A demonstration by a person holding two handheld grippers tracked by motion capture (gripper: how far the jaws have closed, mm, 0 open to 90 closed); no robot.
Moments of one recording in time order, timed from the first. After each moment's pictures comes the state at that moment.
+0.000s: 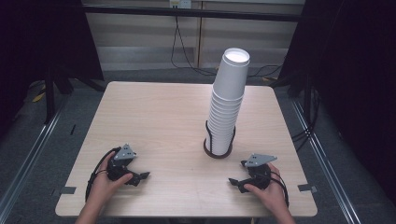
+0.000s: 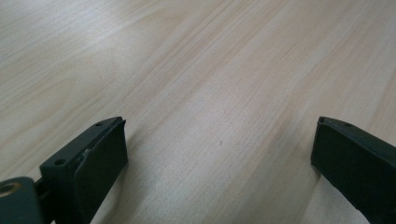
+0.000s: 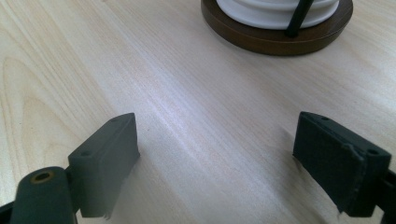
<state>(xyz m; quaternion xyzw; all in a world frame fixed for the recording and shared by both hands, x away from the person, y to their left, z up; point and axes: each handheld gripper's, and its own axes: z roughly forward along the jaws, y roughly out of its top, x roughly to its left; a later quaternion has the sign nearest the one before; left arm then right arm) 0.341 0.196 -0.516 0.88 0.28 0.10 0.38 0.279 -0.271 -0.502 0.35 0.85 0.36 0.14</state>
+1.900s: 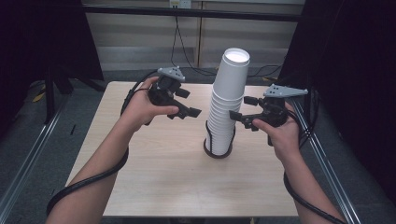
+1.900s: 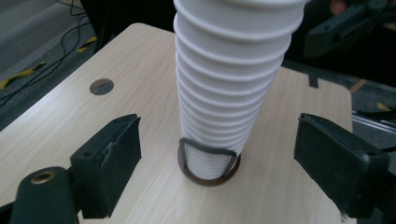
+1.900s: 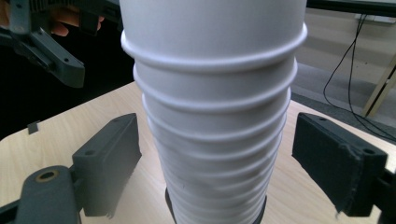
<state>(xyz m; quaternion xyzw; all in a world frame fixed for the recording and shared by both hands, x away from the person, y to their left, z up) 0.424 0.051 -0.284 0.87 0.15 0.03 0.47 0.354 -0.259 -0.310 0.35 0.76 0.52 0.18</state>
